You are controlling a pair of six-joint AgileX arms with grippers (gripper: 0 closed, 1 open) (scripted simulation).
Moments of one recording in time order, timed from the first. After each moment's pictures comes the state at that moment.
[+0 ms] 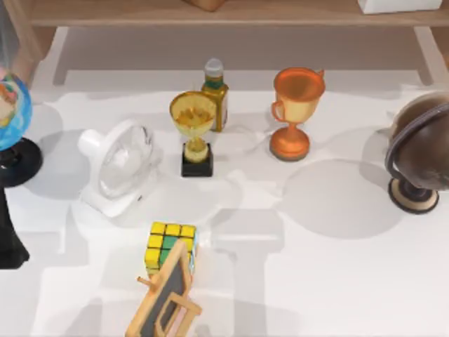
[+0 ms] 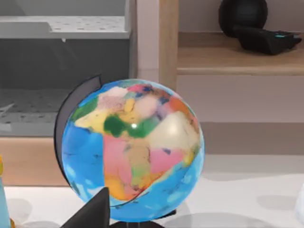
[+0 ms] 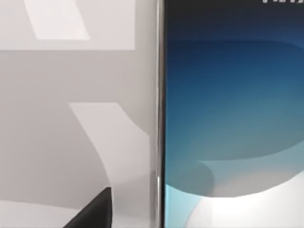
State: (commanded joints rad) left arm 0.00 0.00 0.00 0.00 0.00 0.00; right arm -0.65 1.48 0.55 -0.64 0.00 -0.31
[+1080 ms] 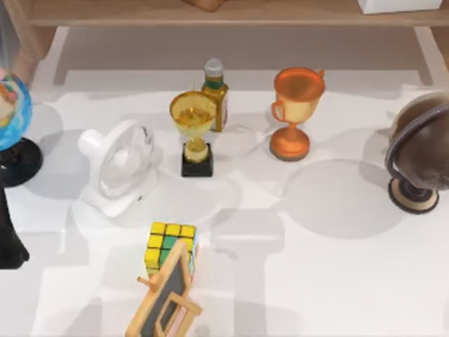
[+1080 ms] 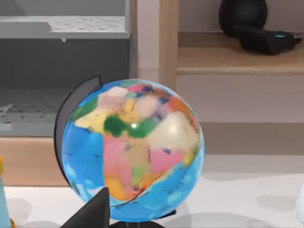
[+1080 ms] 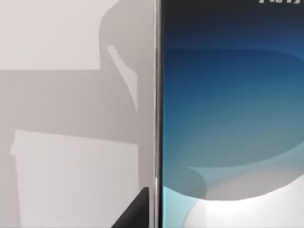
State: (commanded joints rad) left arm 0.00 0.00 0.00 0.00 0.00 0.00; right arm -0.63 1.37 0.64 -0.81 -0.01 -0.31
